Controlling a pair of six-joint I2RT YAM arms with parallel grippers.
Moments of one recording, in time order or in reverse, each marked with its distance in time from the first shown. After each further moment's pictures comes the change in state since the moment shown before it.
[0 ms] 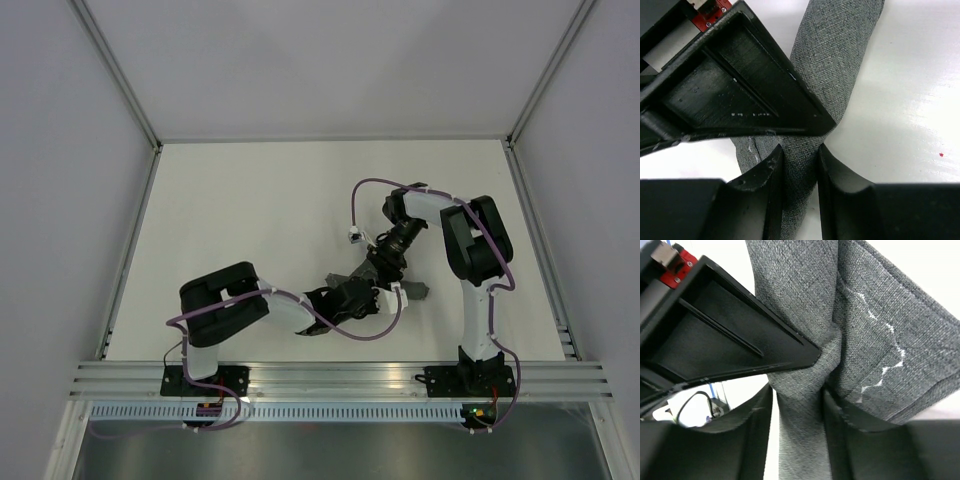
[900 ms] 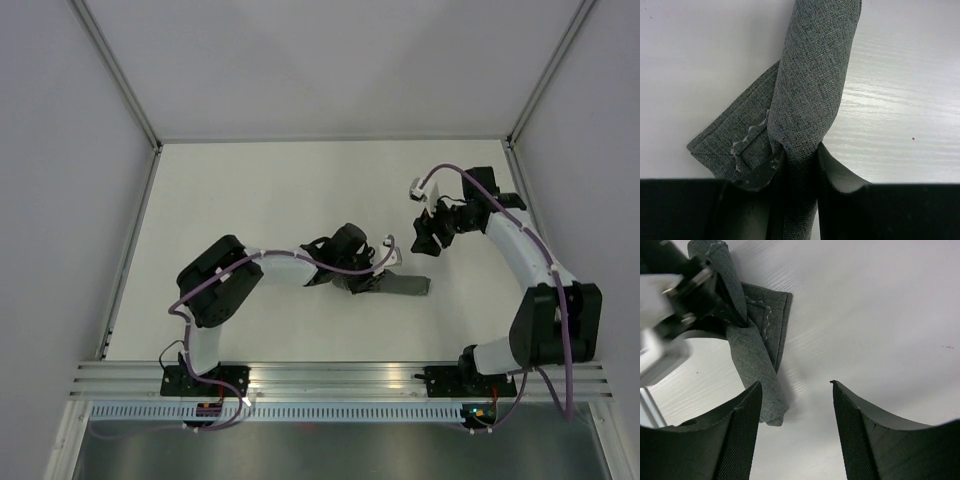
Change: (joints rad) left arm 0.253 0.036 0.254 -0.418 0.599 -0.138; right arm -0.301 -0.629 -0.242 0.395 0.018 0.218
